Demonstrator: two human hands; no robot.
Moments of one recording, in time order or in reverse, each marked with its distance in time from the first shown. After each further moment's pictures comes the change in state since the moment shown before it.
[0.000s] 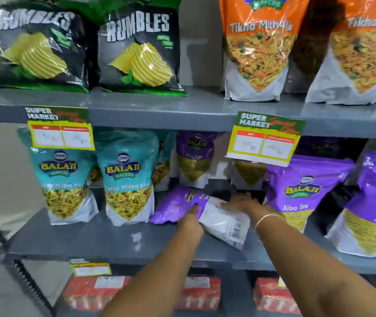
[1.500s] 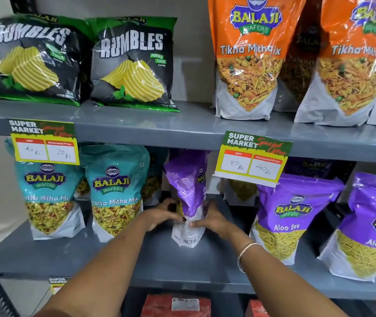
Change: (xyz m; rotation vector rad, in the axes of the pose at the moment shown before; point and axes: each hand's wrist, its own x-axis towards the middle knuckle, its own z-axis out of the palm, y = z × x) left_hand -0.011 0.098 -0.022 1.034 -0.430 0.191; right_hand 0.008 -0.029 0.025 0.850 0.061 -0.314
